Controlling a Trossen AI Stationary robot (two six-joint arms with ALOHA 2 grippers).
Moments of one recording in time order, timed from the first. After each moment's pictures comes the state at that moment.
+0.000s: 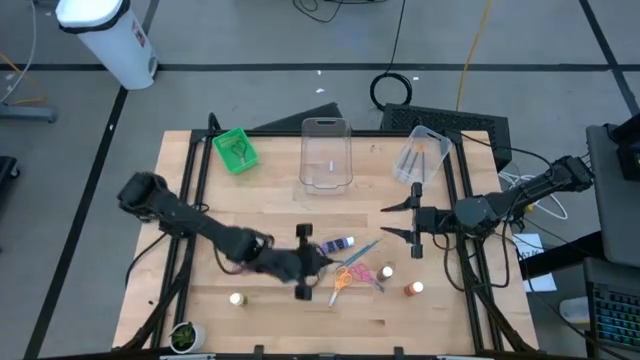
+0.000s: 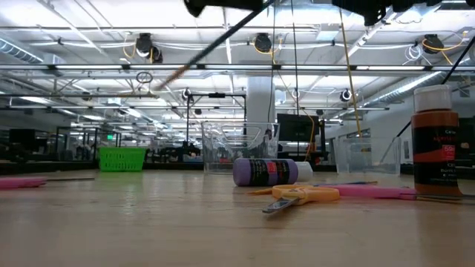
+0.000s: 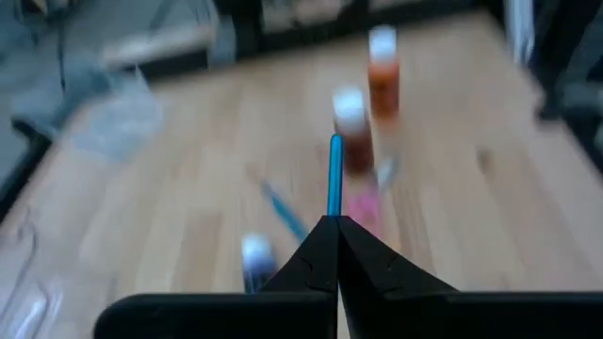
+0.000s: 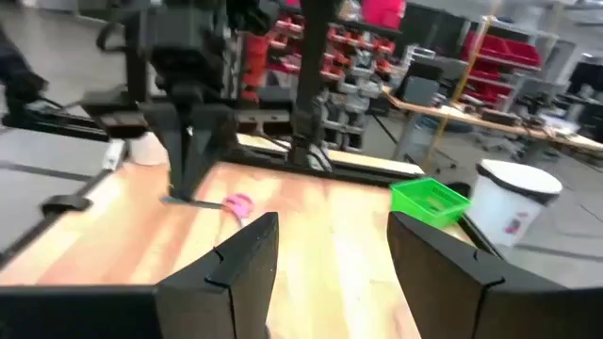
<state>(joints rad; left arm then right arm) -0.42 1.68 1.22 -0.09 -0.44 -0.05 0.38 0.79 0.52 0.21 0.44 -0.14</state>
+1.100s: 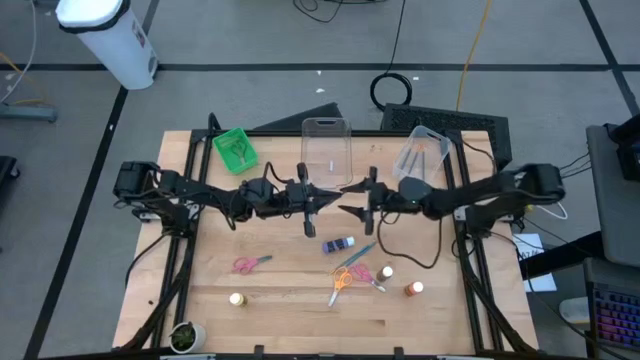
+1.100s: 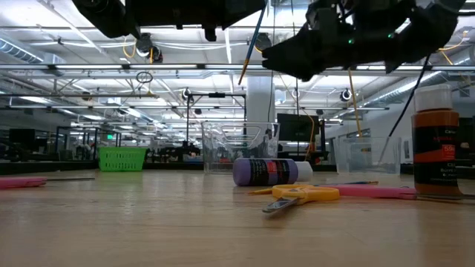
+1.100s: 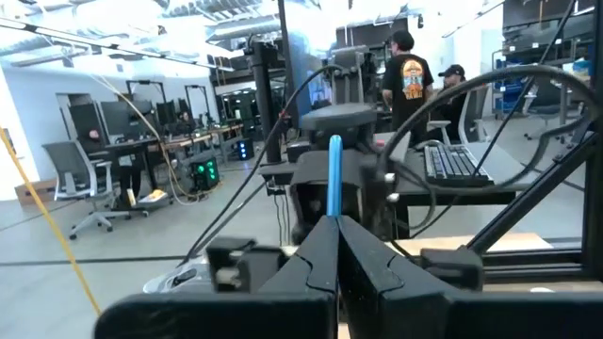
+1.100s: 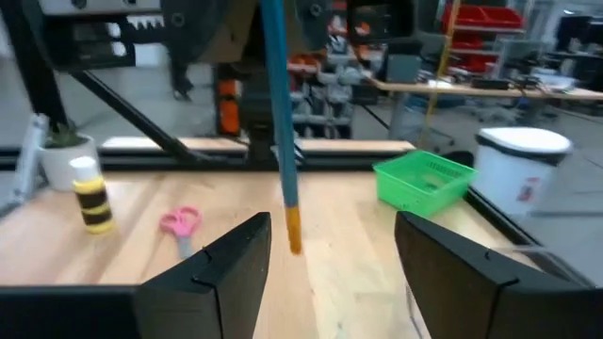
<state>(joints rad) -0.03 1.58 0.83 0.94 -0.12 0.16 -0.06 1.40 0.52 0.87 0.02 -0.04</state>
